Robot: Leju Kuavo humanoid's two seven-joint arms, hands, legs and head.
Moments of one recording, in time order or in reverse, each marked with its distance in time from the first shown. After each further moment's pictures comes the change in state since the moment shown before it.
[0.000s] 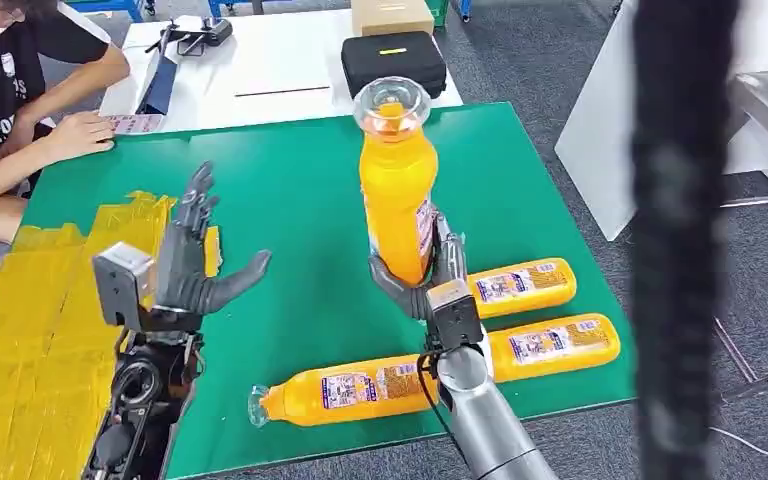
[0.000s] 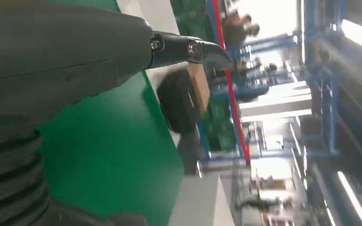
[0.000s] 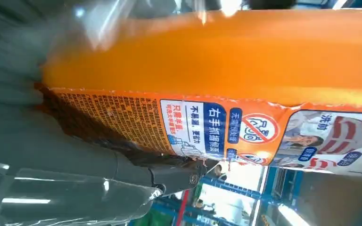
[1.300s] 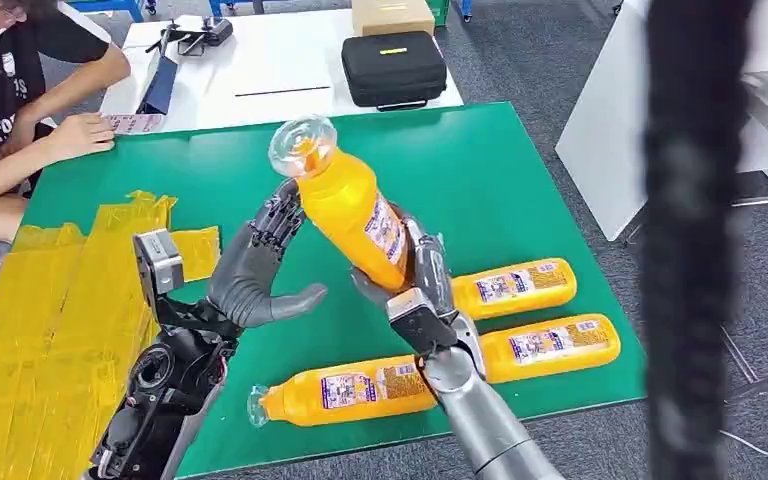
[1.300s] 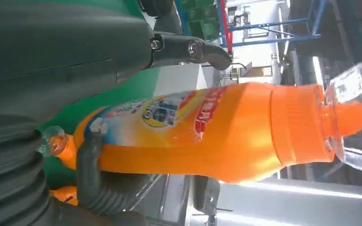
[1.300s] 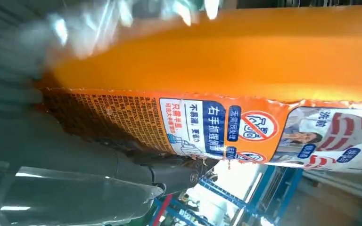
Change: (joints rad) left arm -0.060 0.042 -0.173 0.026 0.317 -0.296 0.066; right arm -0.040 -0.009 0.054 0.095 0.203 -0.073 0.014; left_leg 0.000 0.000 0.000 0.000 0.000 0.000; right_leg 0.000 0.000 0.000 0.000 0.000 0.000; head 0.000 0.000
